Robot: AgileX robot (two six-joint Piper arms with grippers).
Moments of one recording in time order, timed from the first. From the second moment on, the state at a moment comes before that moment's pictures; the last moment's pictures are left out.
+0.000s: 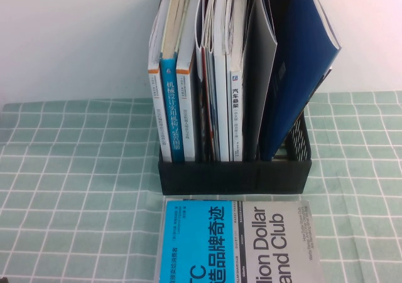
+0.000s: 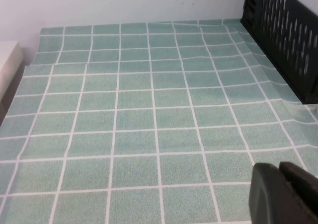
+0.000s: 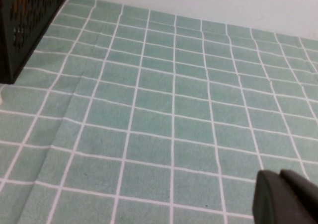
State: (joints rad) right arm -0.05 -0.01 0.03 -0.06 0.42 -0.14; left arm -0.11 -0.01 0.02 -0.02 0.38 -0.04
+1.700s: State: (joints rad) right arm -0.14 -0.01 0.03 -0.04 0.42 -0.25; left arm -0.11 -0.01 0.02 -0.02 0.38 -0.04
